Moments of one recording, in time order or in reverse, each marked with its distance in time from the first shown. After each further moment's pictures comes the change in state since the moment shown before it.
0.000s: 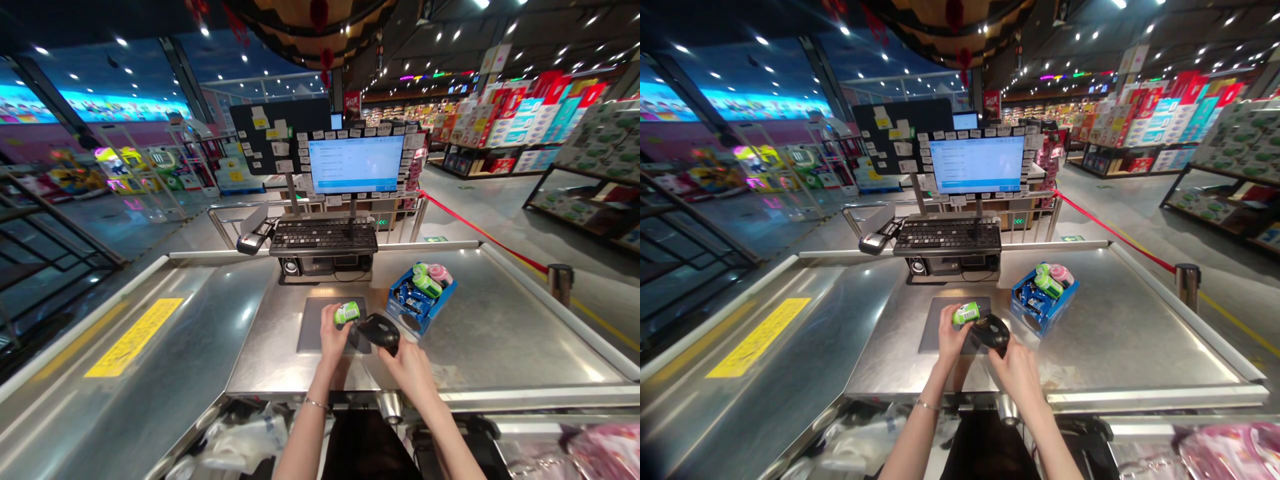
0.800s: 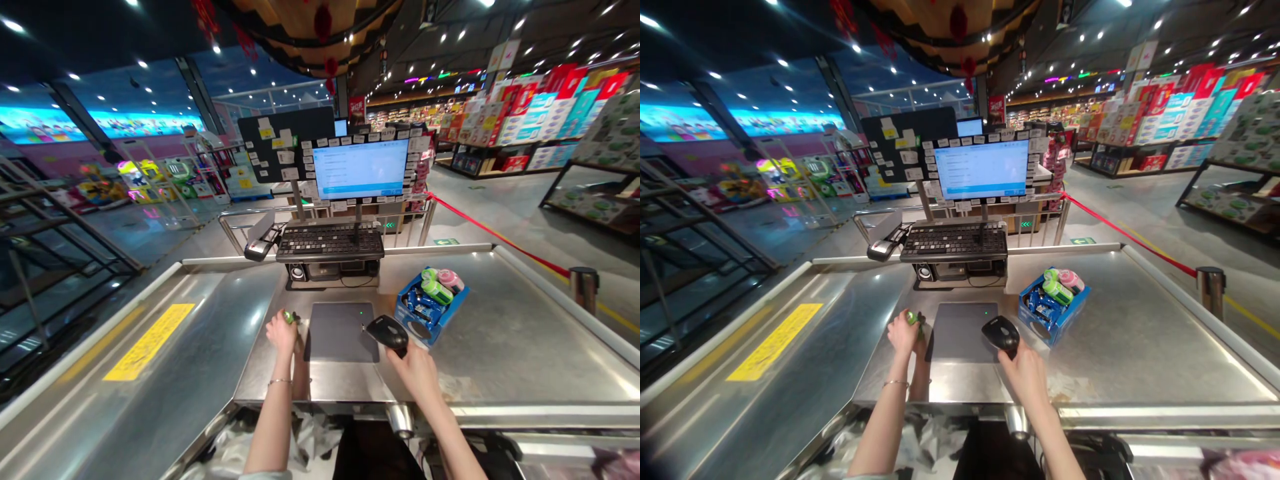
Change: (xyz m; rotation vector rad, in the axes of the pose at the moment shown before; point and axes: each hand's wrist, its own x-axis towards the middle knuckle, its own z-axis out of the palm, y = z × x) left_hand 0.056 -0.095 -0.099 0.862 0.005 -0.571; right_hand 0.018 0.013 0.022 0.081 0.021 0.029
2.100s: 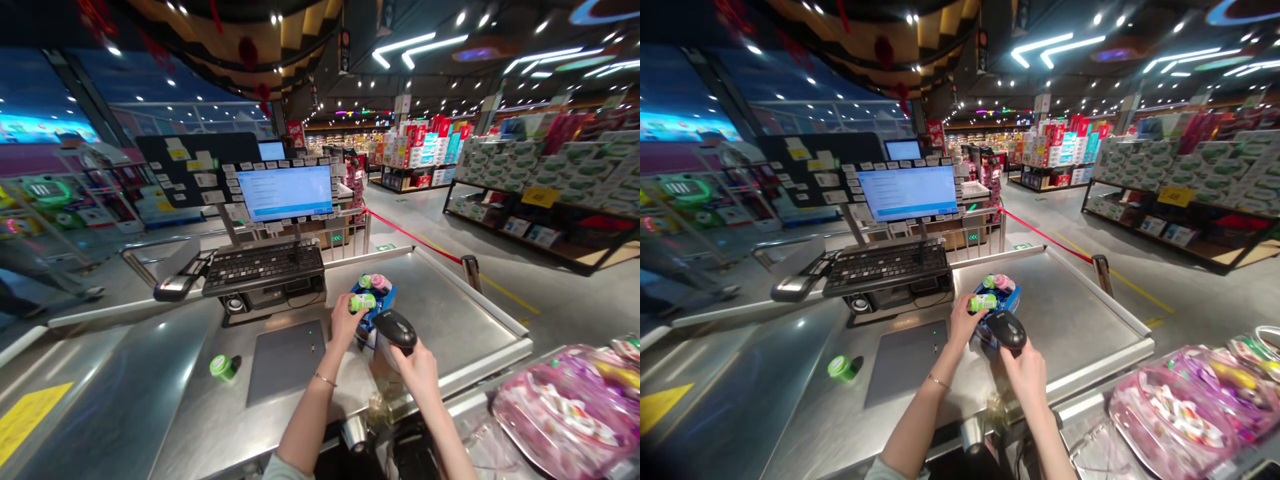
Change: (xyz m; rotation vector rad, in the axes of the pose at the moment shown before) left_hand -0.141 0.269 0.014 -0.891 -0.245 0.847; right_hand -0.007 0.073 -0.069 0.163 0.395 0.253
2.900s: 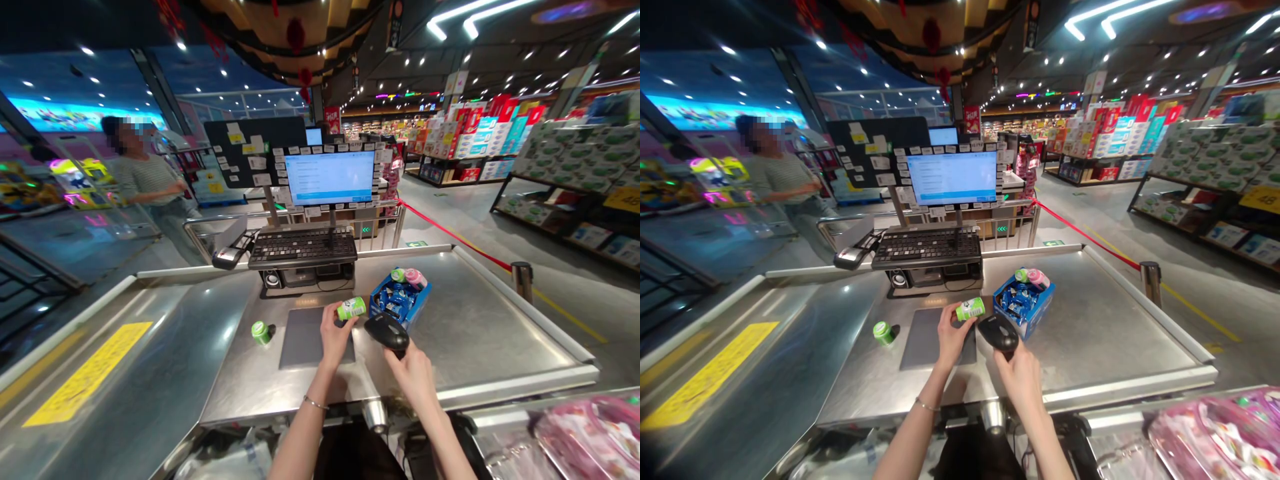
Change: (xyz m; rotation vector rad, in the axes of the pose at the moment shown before) left_hand -0.074 -0.028 -0.087 -0.137 0.278 -0.171; right_hand -0.037 -0.043 0.028 -0.035 -0.233 -0.157
